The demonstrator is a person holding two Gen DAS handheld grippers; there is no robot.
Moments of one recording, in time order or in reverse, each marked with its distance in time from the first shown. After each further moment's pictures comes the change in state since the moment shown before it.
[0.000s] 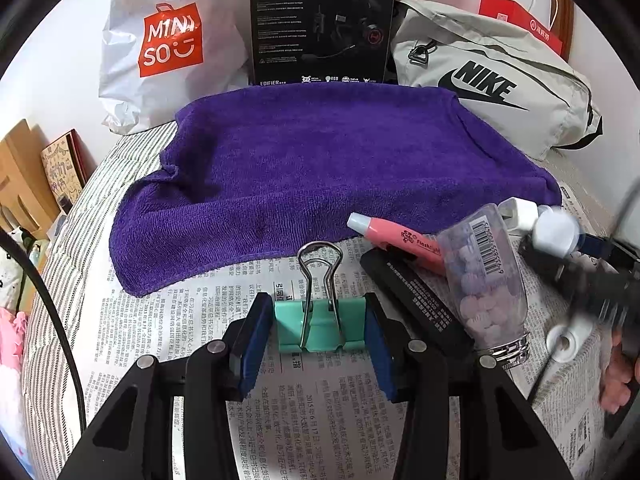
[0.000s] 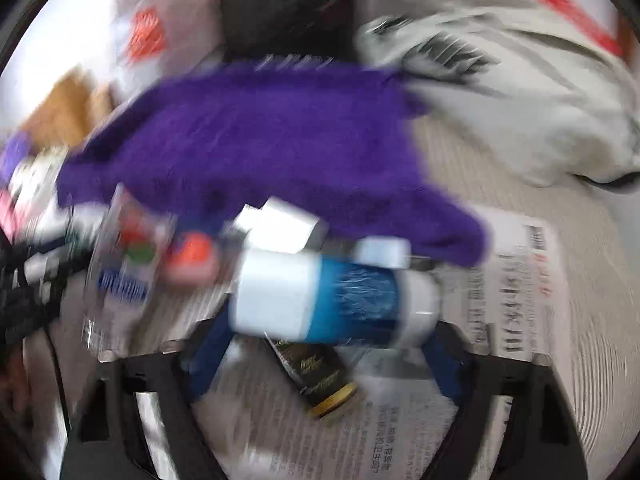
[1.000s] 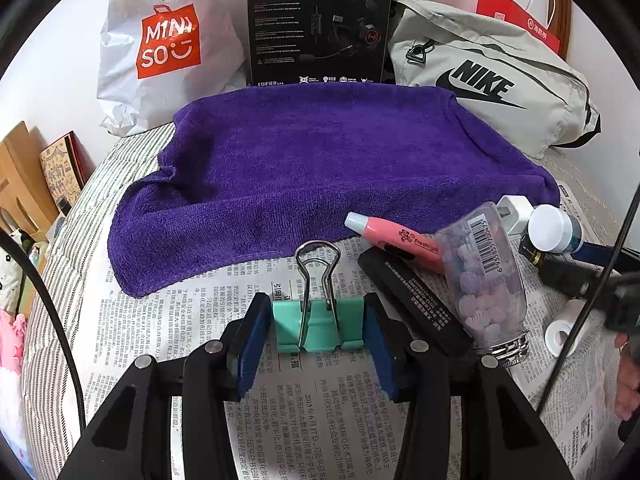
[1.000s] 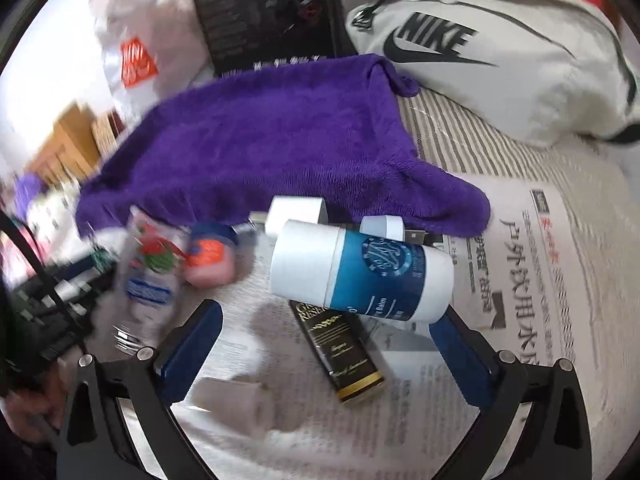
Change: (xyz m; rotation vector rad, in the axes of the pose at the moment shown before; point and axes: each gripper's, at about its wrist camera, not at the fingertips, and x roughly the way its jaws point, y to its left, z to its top) left arm 0.001 -0.001 0.000 0.007 -0.001 -0.001; right arm 0.001 -0.007 -0.003 0.046 0.089 0.132
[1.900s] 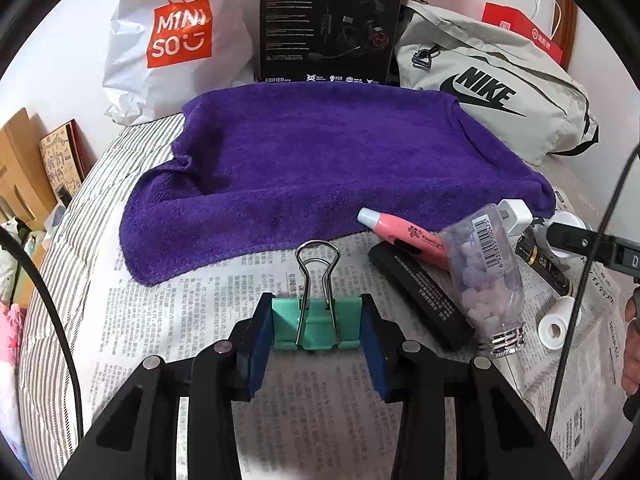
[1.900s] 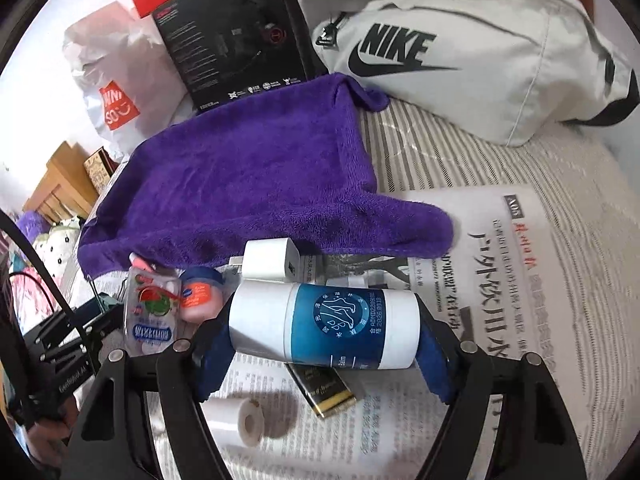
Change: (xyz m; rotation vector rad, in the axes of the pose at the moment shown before) left arm -0.009 0.015 -0.003 -0.046 0.010 -0.030; right arm -0.007 -0.019 0.012 0.070 -0.030 -0.007
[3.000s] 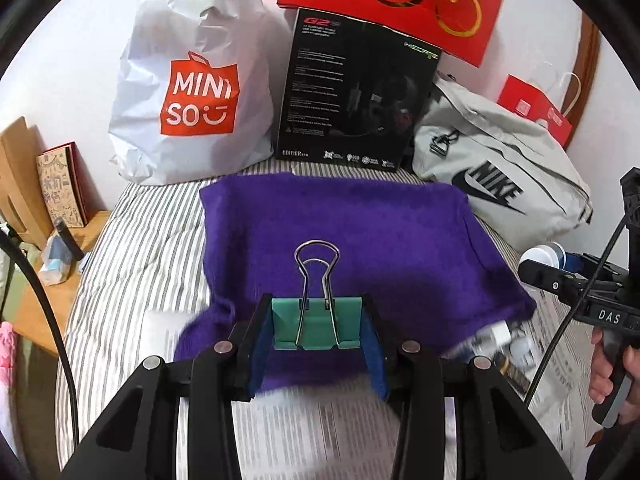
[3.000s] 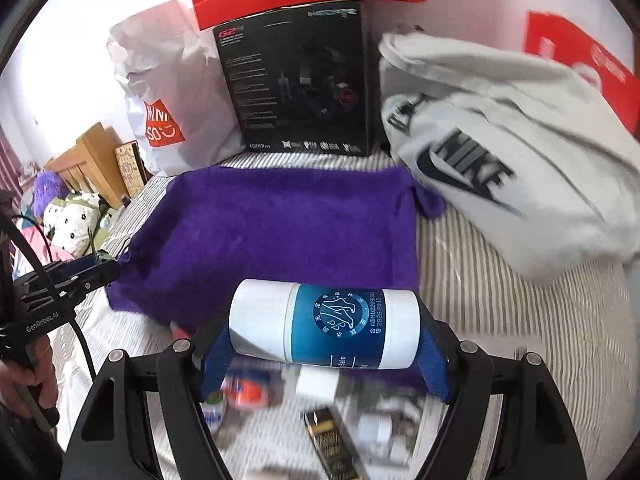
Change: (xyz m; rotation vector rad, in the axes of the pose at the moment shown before) left arm -0.017 0.040 0.099 -0.076 -0.082 -0.067; right arm -0.011 0.053 0.089 -0.220 -0.071 0.040
